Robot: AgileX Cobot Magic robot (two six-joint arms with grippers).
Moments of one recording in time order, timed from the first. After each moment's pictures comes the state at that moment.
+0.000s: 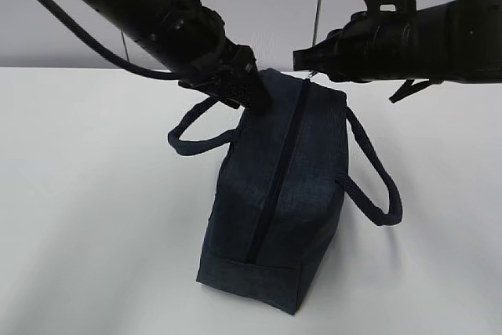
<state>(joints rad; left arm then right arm) -0.50 1.88 -1.55 -0.68 0.91 0.56 0.39 1.68 -1.09 1.81 0.00 -1.68</state>
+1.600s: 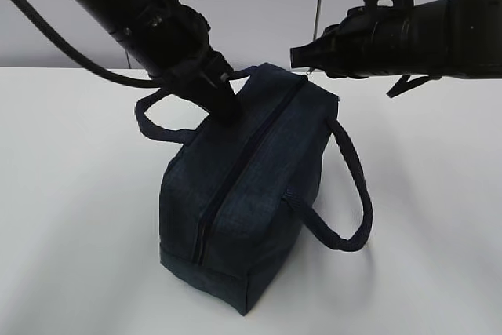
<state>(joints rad) -0.50 1.85 -1.56 -0.58 1.06 0.54 0.39 1.68 -1.10 1.81 0.02 -1.71</state>
